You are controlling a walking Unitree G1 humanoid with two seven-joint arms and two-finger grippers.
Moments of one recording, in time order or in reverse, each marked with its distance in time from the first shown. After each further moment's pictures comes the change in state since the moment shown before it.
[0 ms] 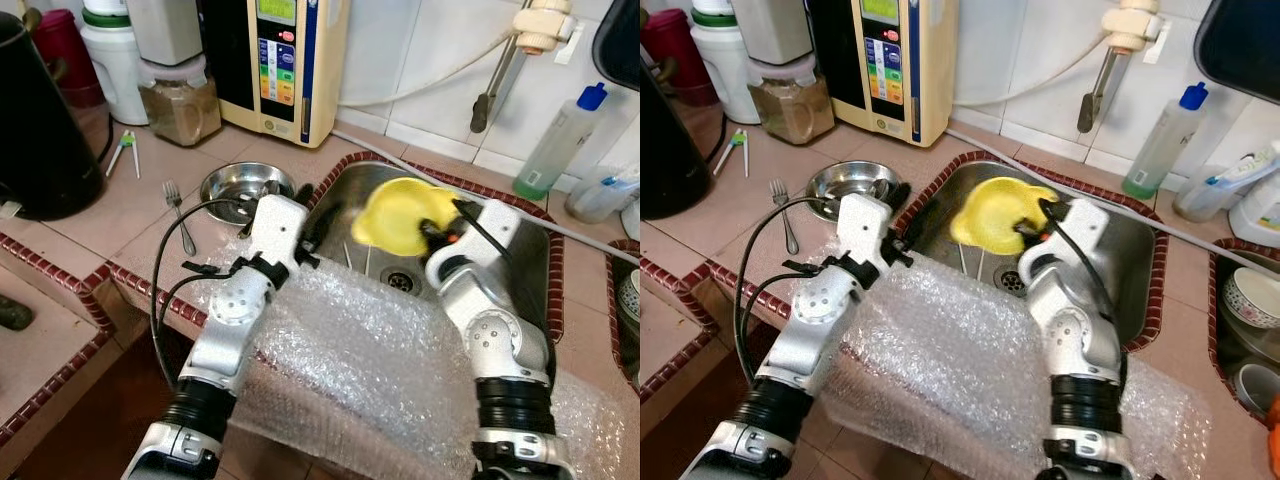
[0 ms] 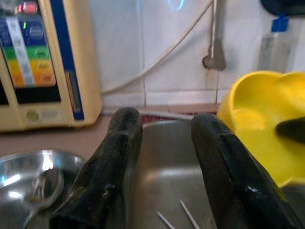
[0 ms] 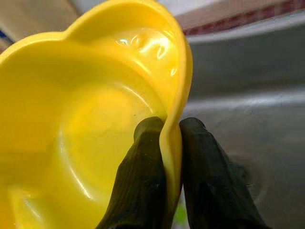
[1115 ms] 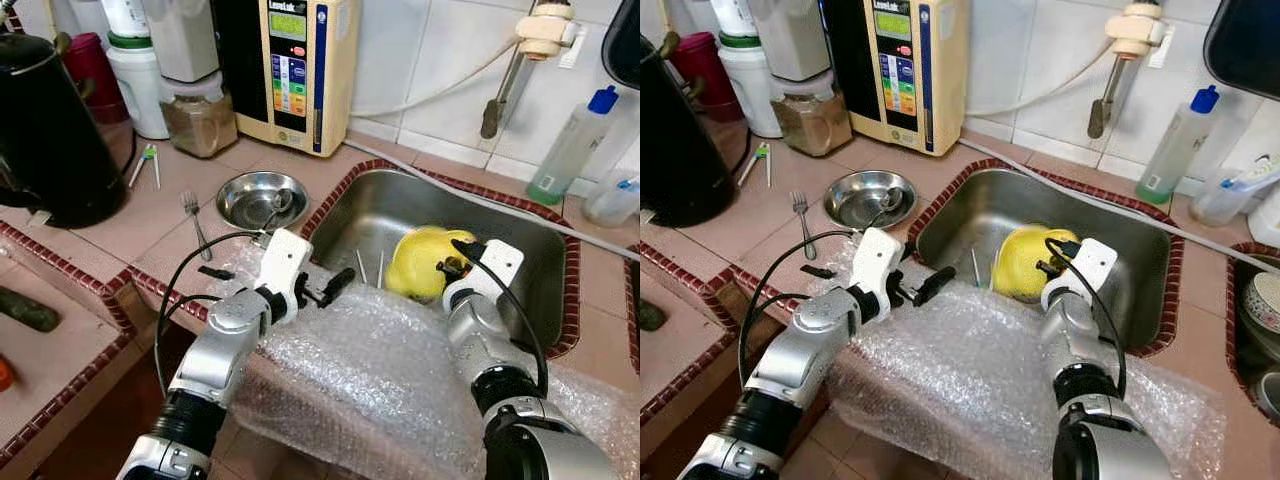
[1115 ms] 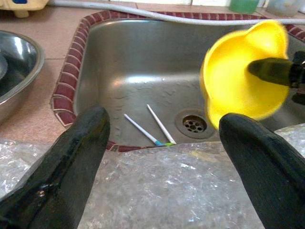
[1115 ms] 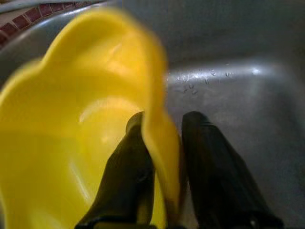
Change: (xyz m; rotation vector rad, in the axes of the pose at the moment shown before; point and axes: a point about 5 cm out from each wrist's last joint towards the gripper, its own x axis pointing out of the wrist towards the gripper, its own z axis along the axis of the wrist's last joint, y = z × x) left arm -0.019 -0.009 -0.038 -0.138 0.384 -0.185; right arm 0.023 -0.064 -0.047 -0.138 0.006 -0.239
